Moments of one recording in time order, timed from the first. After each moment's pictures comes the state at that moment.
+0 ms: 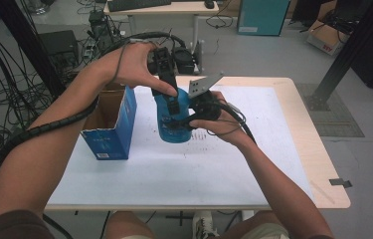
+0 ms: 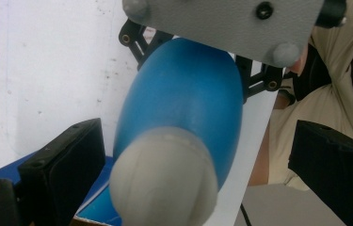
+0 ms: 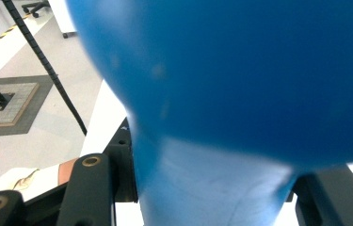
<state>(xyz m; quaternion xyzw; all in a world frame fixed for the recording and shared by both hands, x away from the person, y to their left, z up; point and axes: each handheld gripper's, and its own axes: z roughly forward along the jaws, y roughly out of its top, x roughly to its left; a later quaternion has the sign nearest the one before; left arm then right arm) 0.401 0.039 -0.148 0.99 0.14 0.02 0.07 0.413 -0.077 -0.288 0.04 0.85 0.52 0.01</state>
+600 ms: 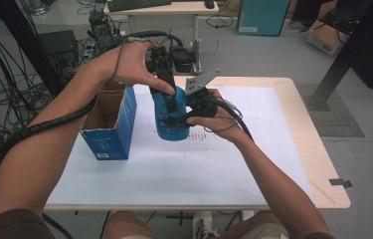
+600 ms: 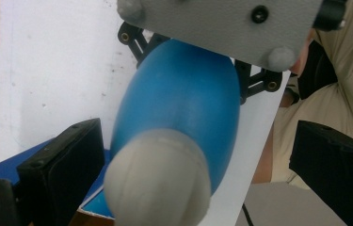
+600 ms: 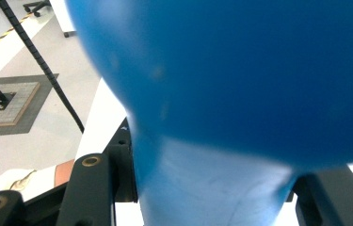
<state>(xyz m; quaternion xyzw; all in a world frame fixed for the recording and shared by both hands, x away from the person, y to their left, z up) 0.411 0.043 -0.144 0.99 0.11 0.02 0.02 0.422 -0.071 -0.288 0.04 0.85 0.52 0.01</state>
